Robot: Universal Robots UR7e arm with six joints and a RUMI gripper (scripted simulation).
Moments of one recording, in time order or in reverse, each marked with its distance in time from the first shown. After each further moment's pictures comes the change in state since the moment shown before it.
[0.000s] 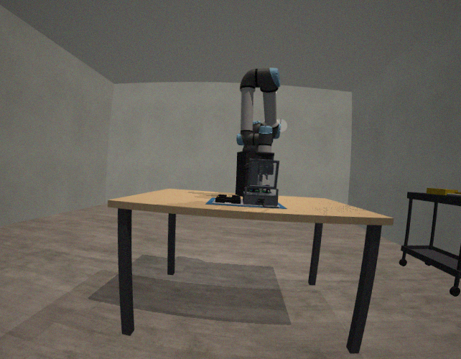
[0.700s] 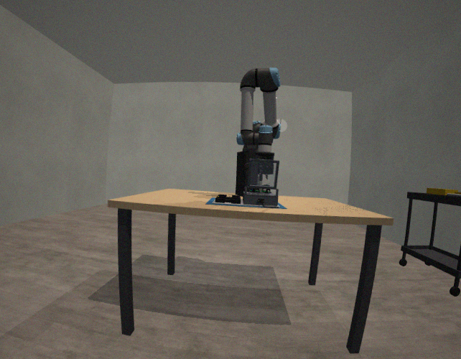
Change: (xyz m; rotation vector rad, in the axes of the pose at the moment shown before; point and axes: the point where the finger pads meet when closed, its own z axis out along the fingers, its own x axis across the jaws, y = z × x) arm 0.000 0.000 -0.002 0.000 0.000 0.000
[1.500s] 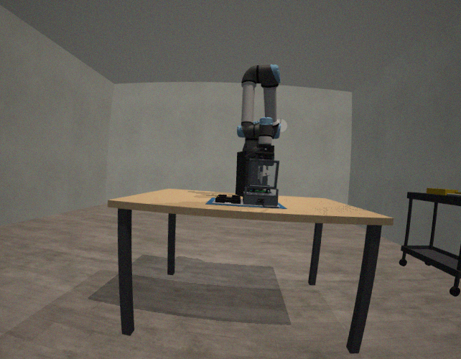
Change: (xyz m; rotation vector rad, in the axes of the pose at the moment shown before) arm 0.000 0.000 -0.048 0.000 -0.001 0.000
